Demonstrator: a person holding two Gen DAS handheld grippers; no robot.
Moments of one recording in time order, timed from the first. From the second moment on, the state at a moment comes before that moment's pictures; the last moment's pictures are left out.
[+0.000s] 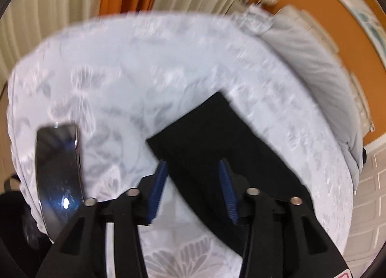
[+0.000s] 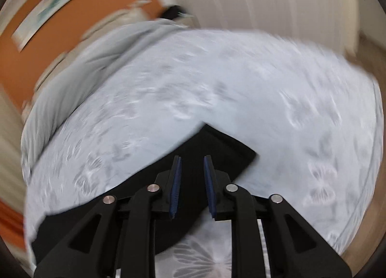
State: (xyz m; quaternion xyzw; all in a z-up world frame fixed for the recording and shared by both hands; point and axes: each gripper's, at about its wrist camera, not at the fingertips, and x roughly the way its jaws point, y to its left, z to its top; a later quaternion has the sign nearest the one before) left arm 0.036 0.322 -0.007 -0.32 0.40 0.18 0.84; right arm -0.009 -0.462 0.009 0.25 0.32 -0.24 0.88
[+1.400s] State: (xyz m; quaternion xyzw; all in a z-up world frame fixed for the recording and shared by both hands) left arm 0.108 0.145 -0.039 -0.14 0.47 0.09 0.87; right arm 0.032 -0.516 -0.032 0.10 0.42 -0.26 0.86
